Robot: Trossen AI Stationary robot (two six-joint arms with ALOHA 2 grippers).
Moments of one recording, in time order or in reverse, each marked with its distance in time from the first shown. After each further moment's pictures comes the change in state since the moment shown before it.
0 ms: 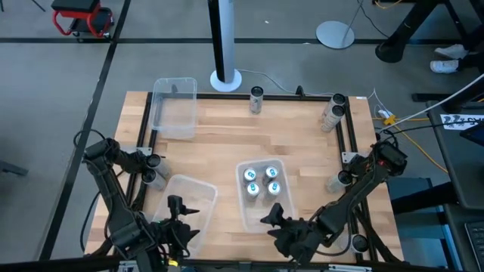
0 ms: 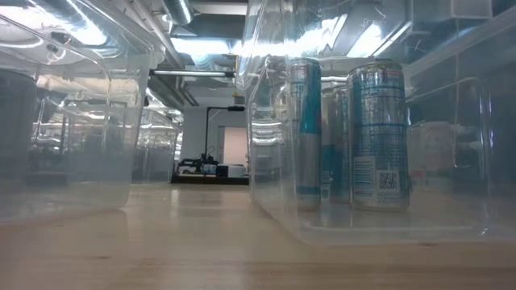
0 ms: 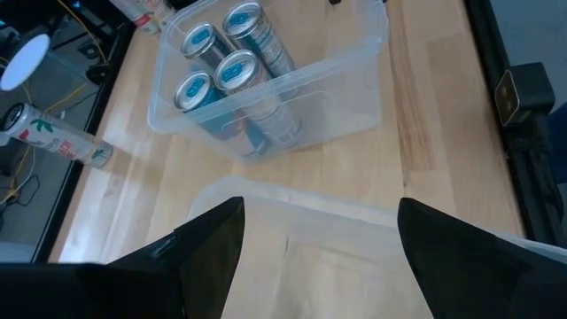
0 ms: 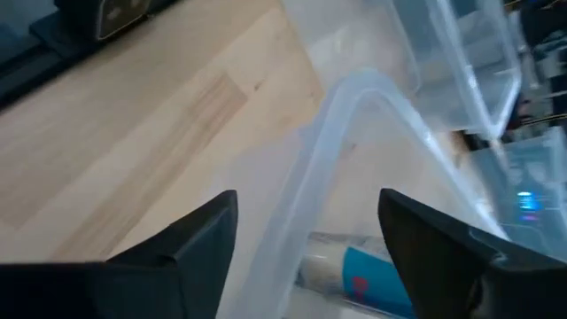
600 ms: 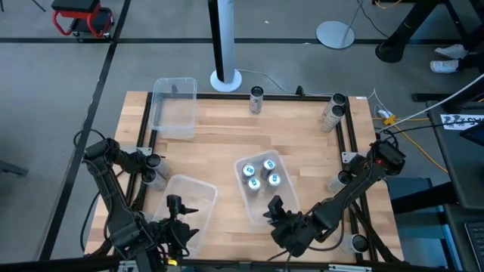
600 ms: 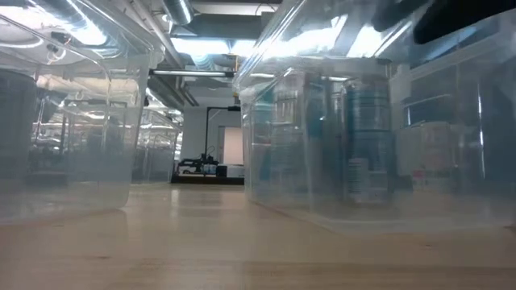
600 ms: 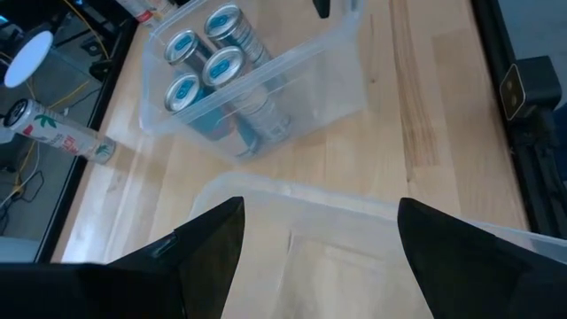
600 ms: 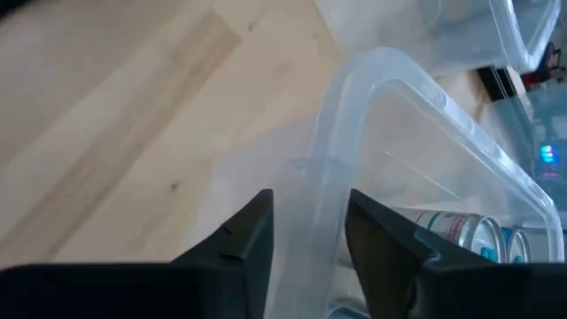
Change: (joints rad) left arm 0.000 0.000 -0.002 -0.021 0.000 -0.019; right arm -0.055 0.003 -0.001 -0.114 -0.015 0.079
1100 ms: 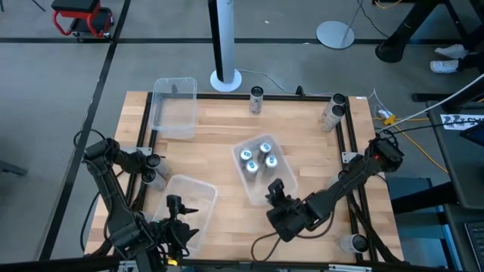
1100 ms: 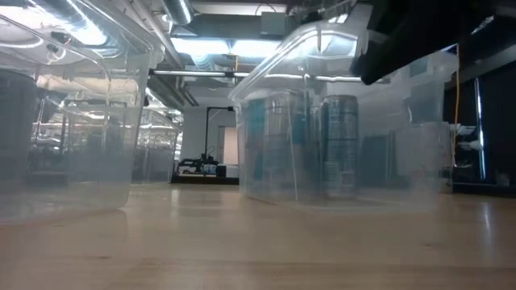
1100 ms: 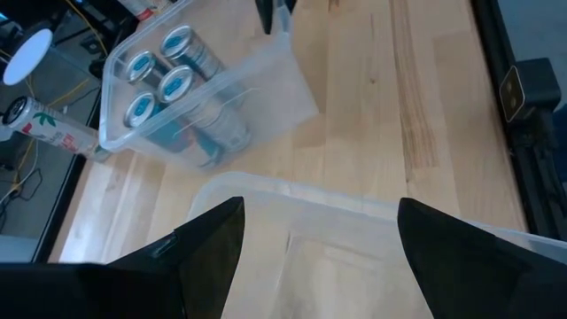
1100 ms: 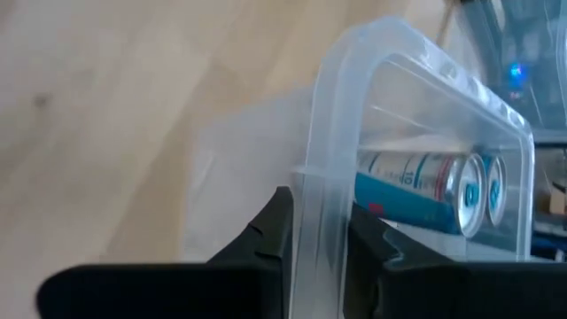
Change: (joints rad) left arm 0.000 0.000 0.000 0.001 0.000 -0.010; right arm -0.094 -0.003 0.003 -0.202 0.090 0.090
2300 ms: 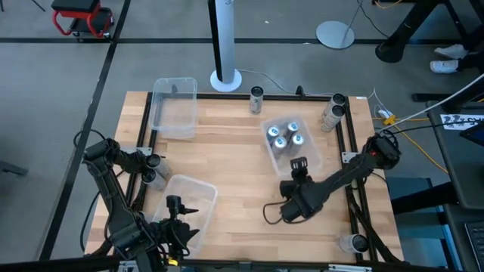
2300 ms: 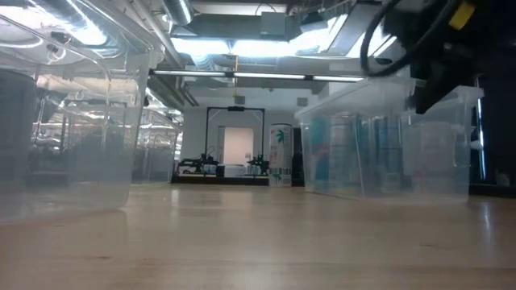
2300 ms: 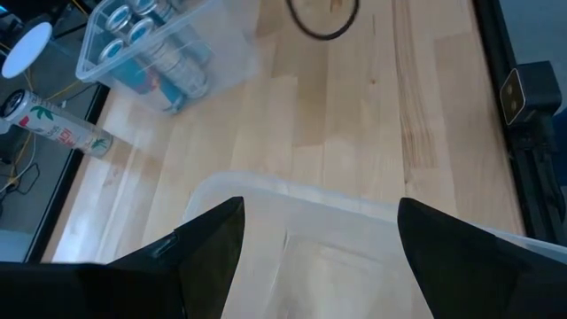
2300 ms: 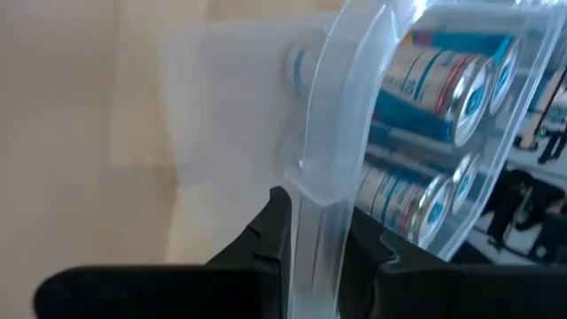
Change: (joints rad) left arm 0.000 0.005 -0.001 0.001 0.000 -0.023; right arm -0.100 0.002 -0.003 -0.689 -0.037 0.518
